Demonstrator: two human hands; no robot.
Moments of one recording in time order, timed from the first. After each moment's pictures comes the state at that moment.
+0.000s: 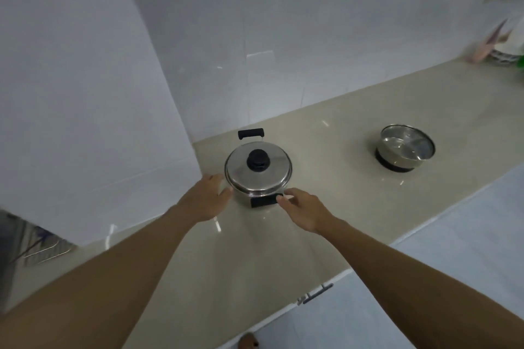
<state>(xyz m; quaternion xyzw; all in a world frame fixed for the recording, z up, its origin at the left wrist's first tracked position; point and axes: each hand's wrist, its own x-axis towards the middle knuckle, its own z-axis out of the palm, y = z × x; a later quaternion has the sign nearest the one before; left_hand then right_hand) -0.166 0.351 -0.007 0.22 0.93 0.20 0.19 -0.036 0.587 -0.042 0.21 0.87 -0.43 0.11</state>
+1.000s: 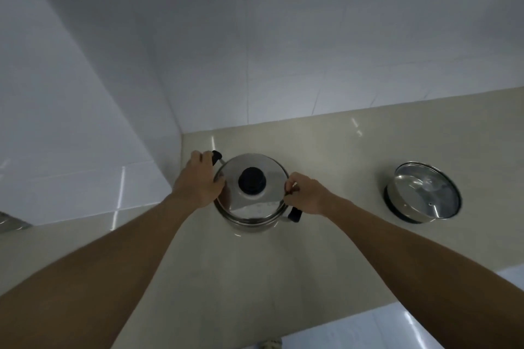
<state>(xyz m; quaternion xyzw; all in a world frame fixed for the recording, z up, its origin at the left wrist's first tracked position) -0.218 0.463 -0.030 0.09 0.97 0.19 0.08 -0.149 0.736 -0.042 0.09 0.89 -0.40 0.22</state>
